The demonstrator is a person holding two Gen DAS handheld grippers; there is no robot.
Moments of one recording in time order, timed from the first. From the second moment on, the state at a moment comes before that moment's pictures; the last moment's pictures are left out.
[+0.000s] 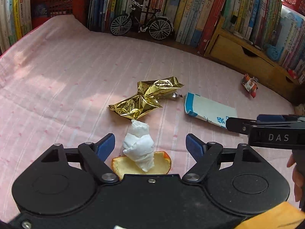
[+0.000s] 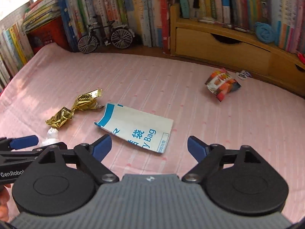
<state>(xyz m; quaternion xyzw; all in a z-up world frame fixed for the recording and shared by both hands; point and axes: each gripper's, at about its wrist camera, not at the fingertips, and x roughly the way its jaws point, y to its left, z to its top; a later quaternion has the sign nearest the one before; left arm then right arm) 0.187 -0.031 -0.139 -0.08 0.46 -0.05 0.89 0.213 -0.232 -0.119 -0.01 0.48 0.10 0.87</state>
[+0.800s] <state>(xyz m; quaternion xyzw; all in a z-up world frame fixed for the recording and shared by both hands) 0.205 -0.051 -0.138 -0.04 0.48 0.02 0.87 0.243 -0.235 -0.133 0.00 0.45 0.26 0.85</state>
